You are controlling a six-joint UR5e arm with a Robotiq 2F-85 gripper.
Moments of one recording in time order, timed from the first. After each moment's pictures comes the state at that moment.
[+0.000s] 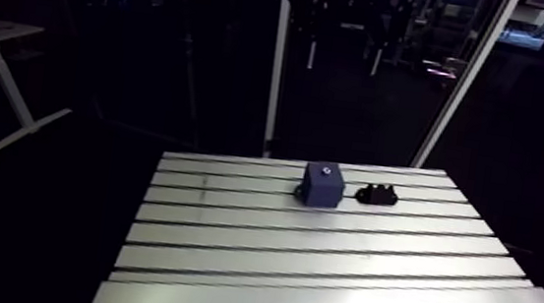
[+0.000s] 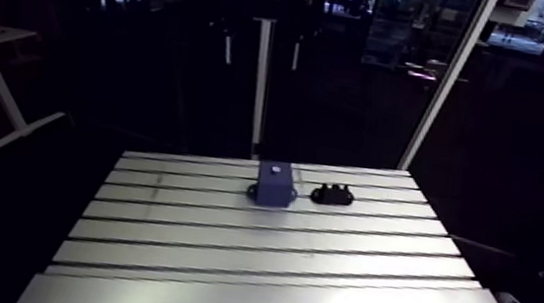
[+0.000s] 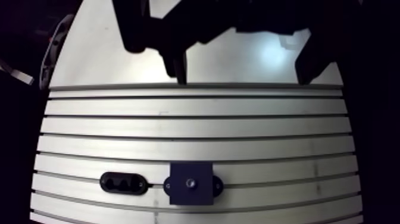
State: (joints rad) arm -0.12 -1.40 1.41 -1.54 -1.59 -1.70
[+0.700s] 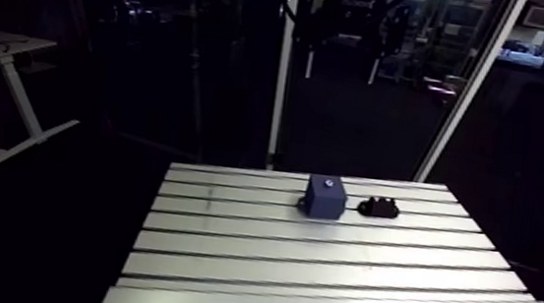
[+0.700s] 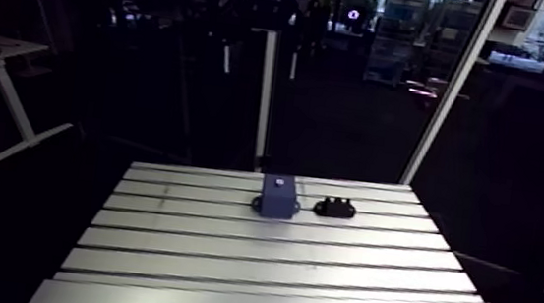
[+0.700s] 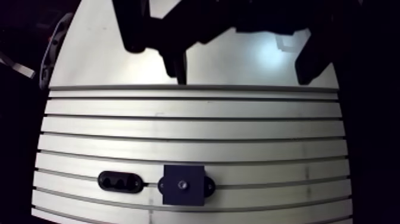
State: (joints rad) arm -0.10 -1.44 1.44 -1.56 -1.58 -1.70
